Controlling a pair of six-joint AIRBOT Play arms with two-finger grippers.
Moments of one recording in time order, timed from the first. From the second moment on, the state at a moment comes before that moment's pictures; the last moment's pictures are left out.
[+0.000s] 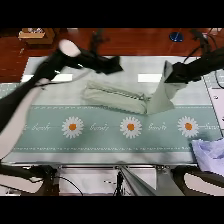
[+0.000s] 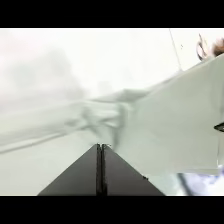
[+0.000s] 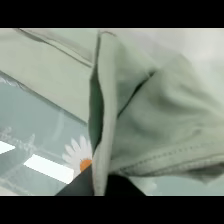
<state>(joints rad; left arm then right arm) -0.35 -1.60 1.64 0.76 -1.01 -1.42 0.01 -1.33 1.47 -1.09 1.44 1.49</state>
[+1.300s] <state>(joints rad) 0.15 -1.26 1.36 1.00 -1.37 -1.28 0.03 -1.43 1.40 -1.24 1.26 1.62</state>
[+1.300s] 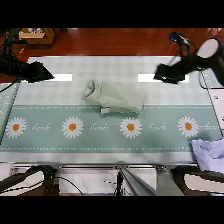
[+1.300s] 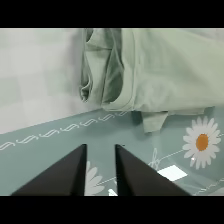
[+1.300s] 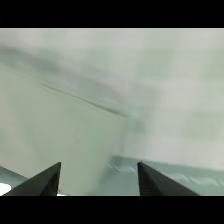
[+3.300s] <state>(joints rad) 0.15 -1.37 1.35 1.11 -1.22 -1.27 -0.89 -0.90 1.34 -1.27 1.68 1.61</state>
